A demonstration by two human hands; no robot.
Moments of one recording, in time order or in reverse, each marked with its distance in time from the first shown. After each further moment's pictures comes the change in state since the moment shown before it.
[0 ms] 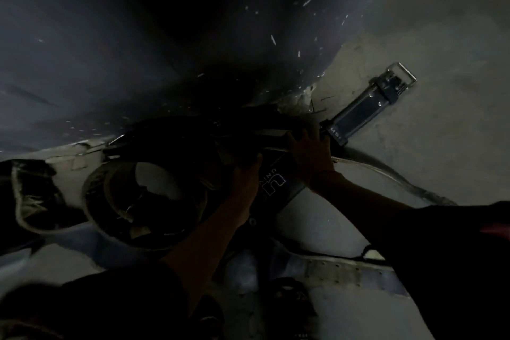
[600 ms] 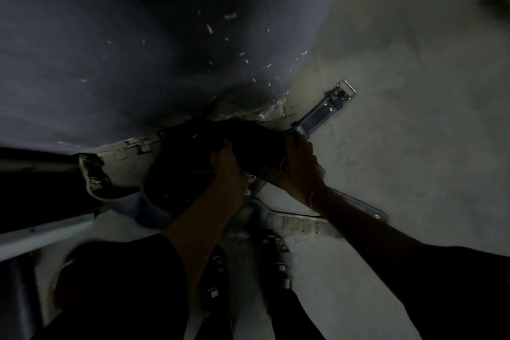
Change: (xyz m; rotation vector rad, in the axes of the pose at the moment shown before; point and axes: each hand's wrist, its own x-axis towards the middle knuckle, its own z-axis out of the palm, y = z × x) left_hand -0.182 0.120 -0.036 -0.616 0.081 -0.108; right_hand -0.220 -0.023 -0.153 0.564 0.238 0.007
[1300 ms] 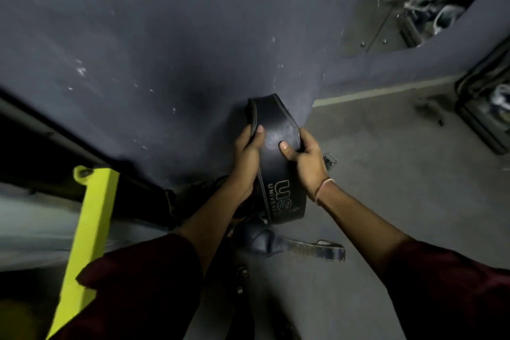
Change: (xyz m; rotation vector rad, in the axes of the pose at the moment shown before) left_hand -0.440 0.217 0.003 0.302 -0.438 0.667; right_hand -0.232 -0.267 -0.304 1.183 0.123 -0.140
